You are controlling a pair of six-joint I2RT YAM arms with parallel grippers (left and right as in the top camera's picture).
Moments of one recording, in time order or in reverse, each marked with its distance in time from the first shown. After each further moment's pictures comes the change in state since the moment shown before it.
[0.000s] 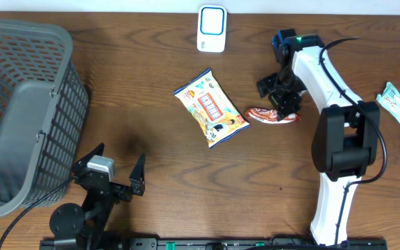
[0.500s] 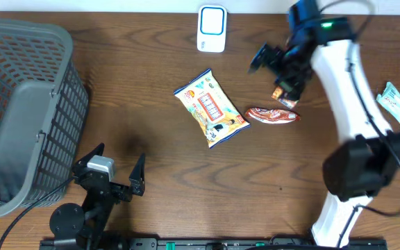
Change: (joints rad) left arm 0.000 0.000 0.000 0.000 0.000 0.000; right arm 0.013 -0.187 0.104 -0.070 -0.209 -0.406
